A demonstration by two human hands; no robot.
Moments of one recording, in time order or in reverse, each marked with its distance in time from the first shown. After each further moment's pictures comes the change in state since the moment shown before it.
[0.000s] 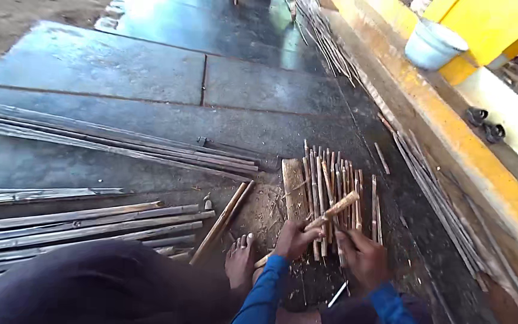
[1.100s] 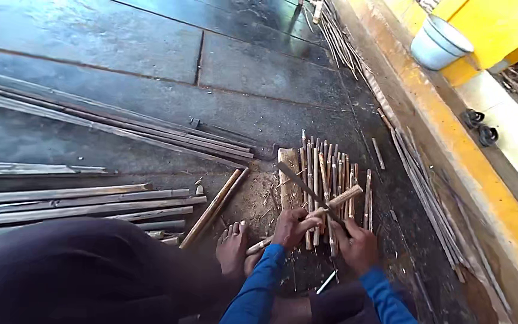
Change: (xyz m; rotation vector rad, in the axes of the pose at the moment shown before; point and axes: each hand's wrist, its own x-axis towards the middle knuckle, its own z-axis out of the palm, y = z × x) left_hand 0.001 -0.004 0.014 0.096 0.096 0.071; right_hand 0.006 0.005 0.000 -0.034 -0.020 0.043
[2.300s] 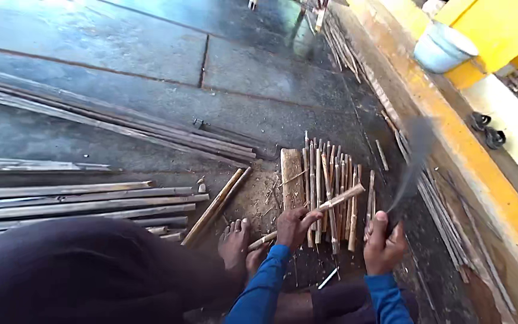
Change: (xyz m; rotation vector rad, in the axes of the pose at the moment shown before) left_hand -0.002 0.006 0.009 0.137 0.103 -0.054; right_hand 0.010 0.000 -0.011 0.139 0.097 0.131
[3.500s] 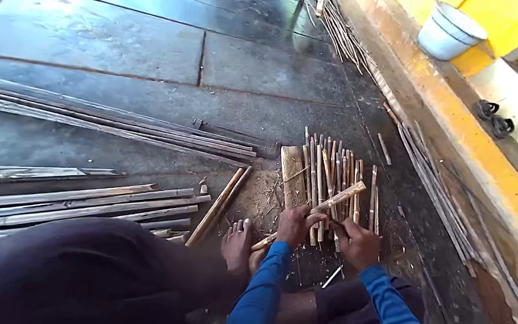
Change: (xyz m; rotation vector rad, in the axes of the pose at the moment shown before) left_hand -0.001 -0.008 -0.003 0.117 0.013 0.150; right_hand -0.027 0.022 0.023 -0.198 -0.078 -0.170
